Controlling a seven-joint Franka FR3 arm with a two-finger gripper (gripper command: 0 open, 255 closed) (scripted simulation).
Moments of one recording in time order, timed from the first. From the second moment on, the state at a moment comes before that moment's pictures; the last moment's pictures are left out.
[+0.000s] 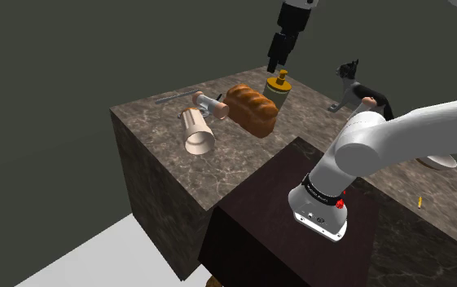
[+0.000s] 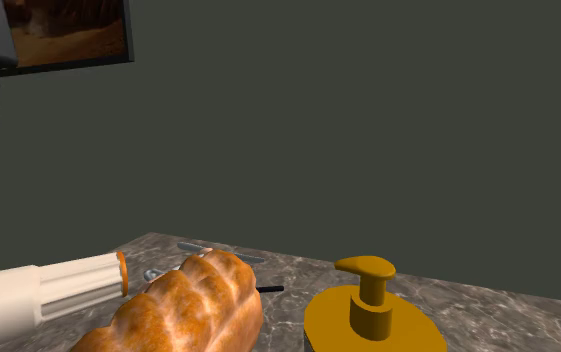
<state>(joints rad) 0.02 -0.76 -0.03 -2.41 -0.03 1.63 -0.11</state>
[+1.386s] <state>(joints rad) -0.07 -0.38 -0.45 -2.26 -0.16 1.90 -0.61</state>
